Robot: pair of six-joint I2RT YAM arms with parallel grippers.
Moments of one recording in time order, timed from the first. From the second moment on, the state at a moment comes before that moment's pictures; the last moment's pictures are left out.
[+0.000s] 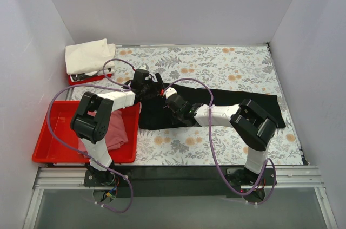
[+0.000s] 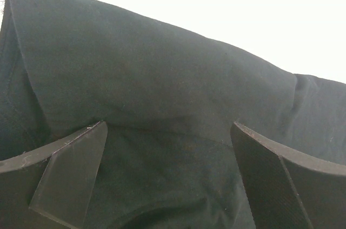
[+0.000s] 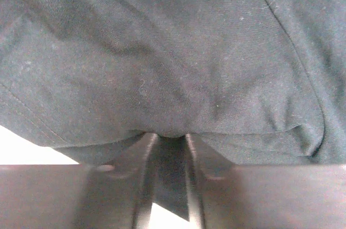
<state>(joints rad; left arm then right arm) -0.40 1.82 1.00 0.10 0.07 -0.68 0.97 1.82 1.03 -0.03 0.19 0.26</state>
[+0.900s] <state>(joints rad) -0.40 1.81 0.99 0.12 0.07 -0.67 0.97 1.64 0.95 -0.07 0.23 0.25</state>
